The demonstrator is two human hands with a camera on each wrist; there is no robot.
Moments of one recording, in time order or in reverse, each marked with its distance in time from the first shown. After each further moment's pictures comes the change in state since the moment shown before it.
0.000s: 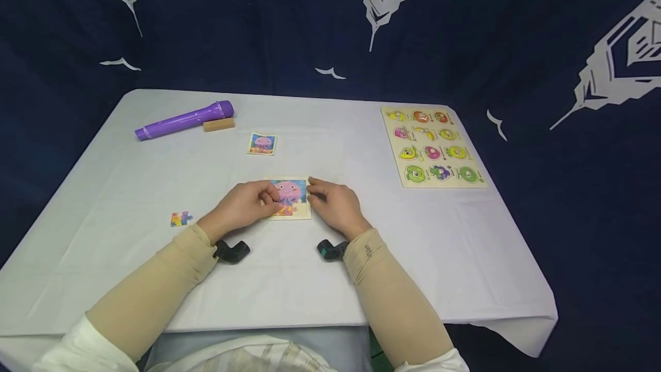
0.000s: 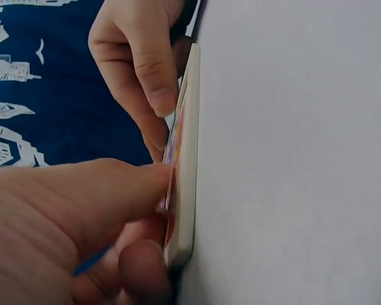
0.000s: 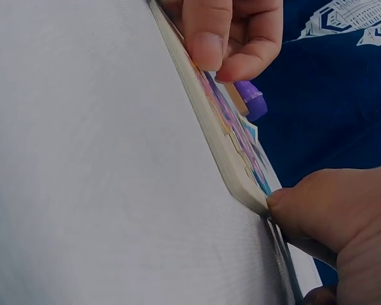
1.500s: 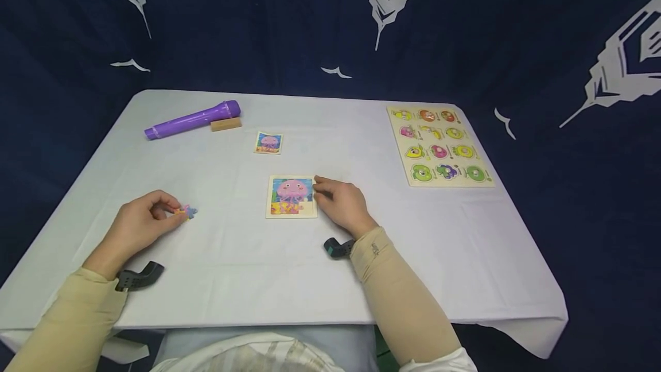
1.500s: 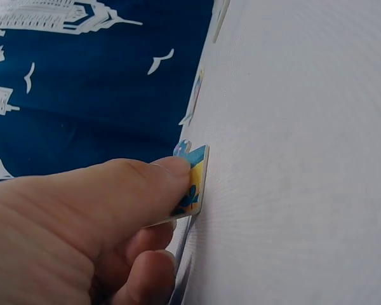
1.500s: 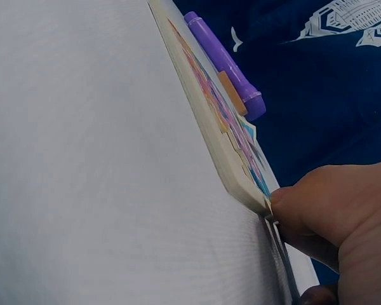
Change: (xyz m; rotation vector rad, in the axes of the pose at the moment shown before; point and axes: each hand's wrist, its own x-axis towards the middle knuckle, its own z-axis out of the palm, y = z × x) left_hand -0.125 -0.100 -0.087 0.151 0.384 -0.136; right_hand 0.000 0.001 0.001 0.030 0.000 0.048
